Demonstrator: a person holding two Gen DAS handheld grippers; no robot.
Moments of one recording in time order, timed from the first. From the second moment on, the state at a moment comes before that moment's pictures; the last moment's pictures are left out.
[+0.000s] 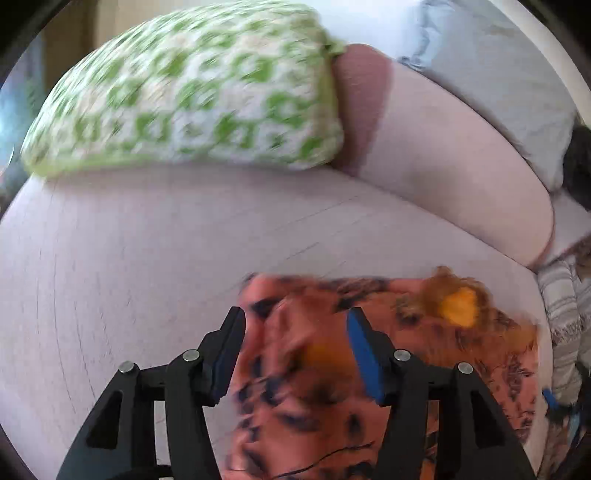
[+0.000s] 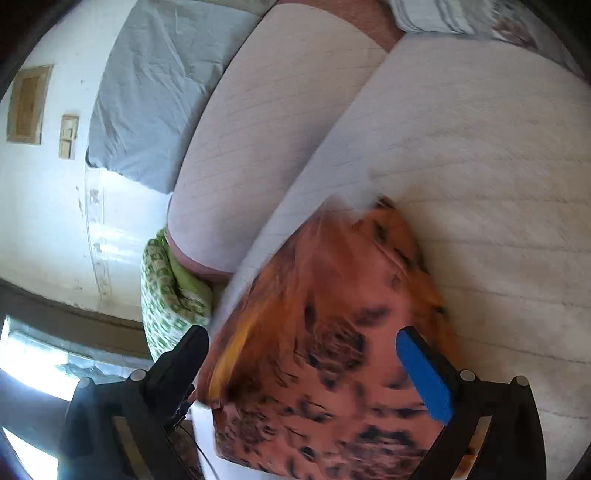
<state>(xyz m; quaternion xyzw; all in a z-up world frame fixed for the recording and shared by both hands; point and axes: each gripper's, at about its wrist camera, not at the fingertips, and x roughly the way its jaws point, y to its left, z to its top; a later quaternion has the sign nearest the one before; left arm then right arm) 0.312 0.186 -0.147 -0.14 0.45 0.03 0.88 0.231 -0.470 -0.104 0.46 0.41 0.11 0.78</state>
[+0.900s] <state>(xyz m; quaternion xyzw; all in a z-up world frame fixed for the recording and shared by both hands) 0.106 0.145 -0.075 -0.11 0.42 -0.04 0.90 0.107 -0.444 -0.026 0.19 0.48 0.15 0.84</state>
